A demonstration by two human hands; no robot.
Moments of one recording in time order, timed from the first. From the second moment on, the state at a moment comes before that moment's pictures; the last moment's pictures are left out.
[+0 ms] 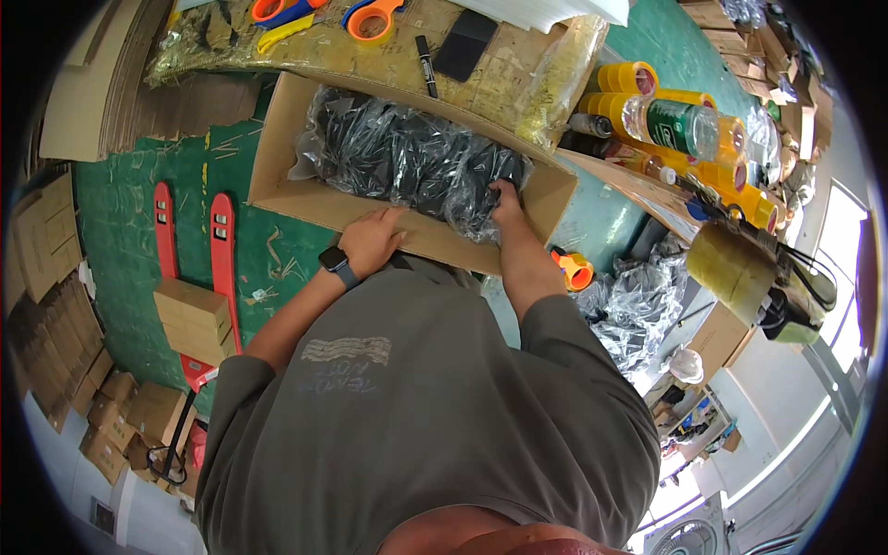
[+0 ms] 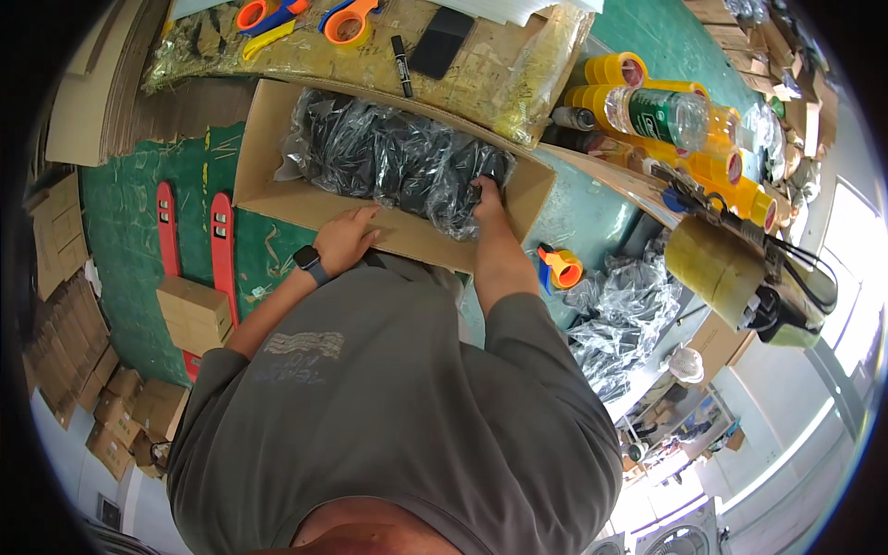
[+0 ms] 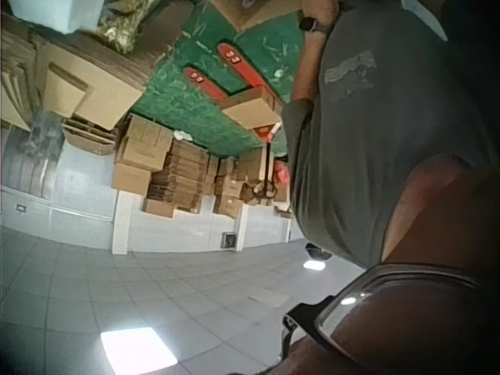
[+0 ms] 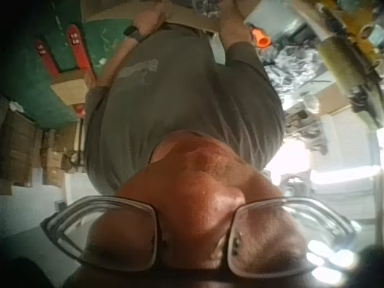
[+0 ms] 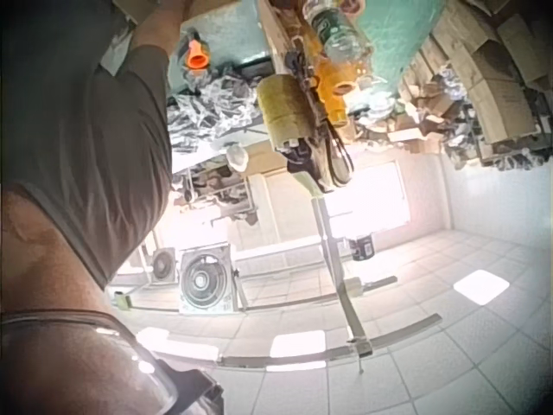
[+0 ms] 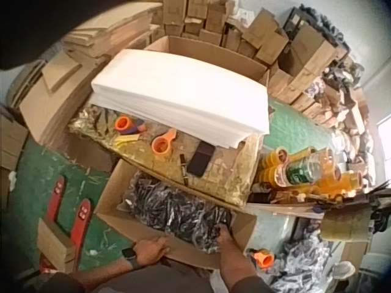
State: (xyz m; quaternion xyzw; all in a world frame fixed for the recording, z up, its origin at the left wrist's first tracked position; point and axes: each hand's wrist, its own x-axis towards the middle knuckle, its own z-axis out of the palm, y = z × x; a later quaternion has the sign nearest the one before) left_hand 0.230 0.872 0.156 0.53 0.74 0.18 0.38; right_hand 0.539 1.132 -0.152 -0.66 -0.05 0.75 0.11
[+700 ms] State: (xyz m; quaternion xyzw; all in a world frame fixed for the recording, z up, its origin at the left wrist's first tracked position) left_hand 0.207 0.870 0.157 0.56 0.71 0.12 0.41; right_hand 0.513 1.128 -0.146 -0.70 -0.61 0.34 -0.15
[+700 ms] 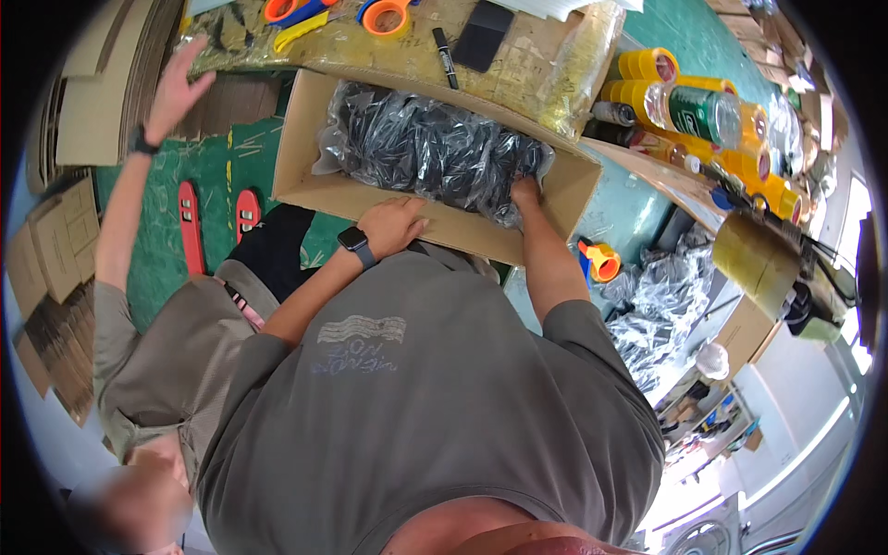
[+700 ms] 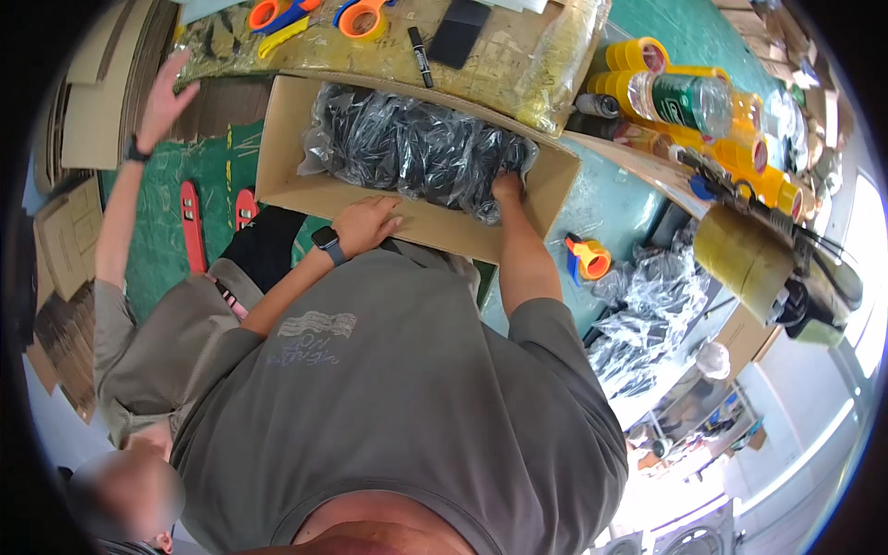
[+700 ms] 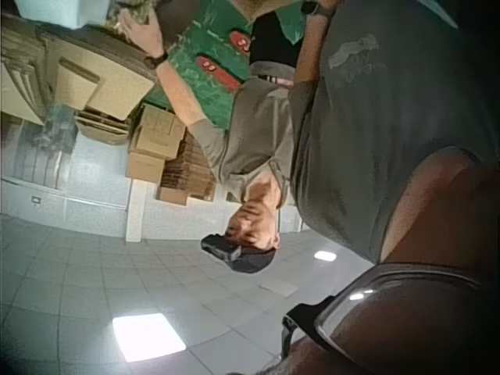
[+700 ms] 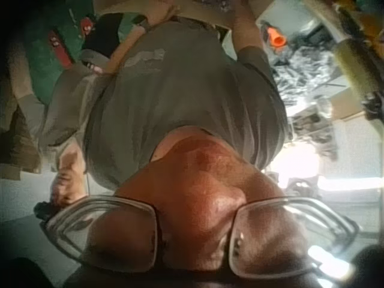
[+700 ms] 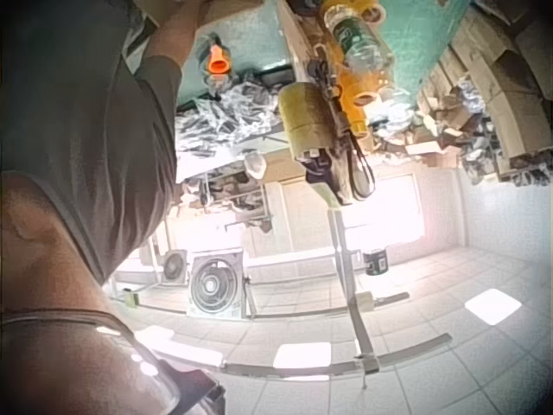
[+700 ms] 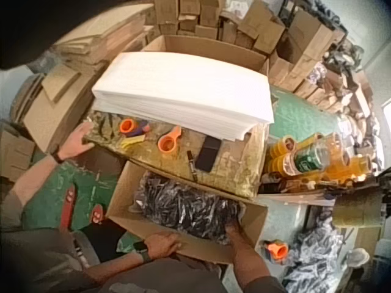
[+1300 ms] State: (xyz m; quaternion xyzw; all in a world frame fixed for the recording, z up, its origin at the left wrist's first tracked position) left_hand -0.069 1.341 0.222 0.74 0.66 0.13 -0.01; right_hand 0.545 1.012 0.218 -0.66 -0.63 0.39 0.12
